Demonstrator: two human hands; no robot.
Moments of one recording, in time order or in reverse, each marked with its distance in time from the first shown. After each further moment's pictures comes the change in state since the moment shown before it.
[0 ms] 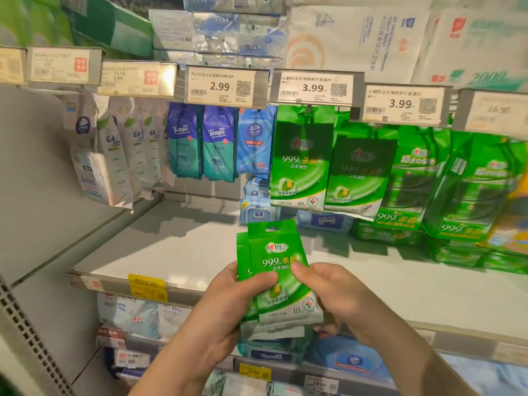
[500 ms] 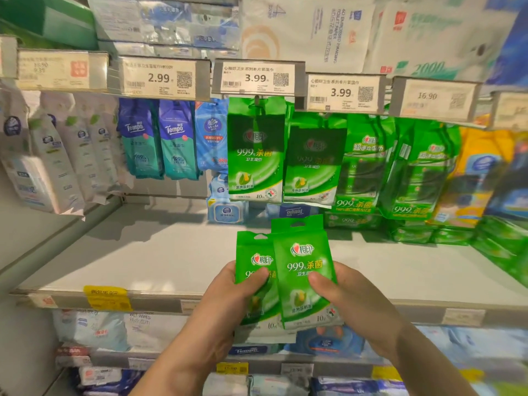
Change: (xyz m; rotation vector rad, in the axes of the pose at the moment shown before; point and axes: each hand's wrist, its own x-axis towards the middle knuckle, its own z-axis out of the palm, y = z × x) left_hand 0.016 -0.028 0.034 0.207 -0.034 -0.020; right_hand -0.051 0.031 -0.044 0.047 0.157 -0.066
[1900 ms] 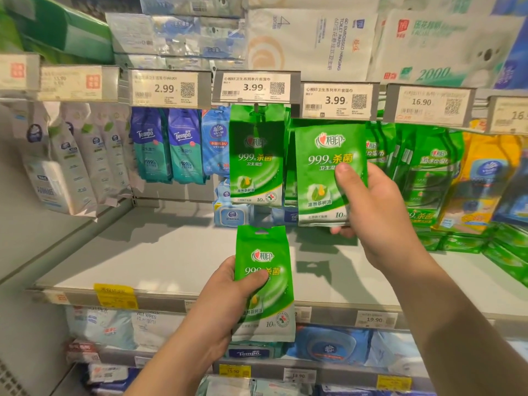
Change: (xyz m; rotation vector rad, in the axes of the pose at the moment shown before) left_hand -0.008 0.009 0.005 0.015 0.057 0.041; right_hand 0.021 -0.099 -0.030 0.173 0.352 -0.494
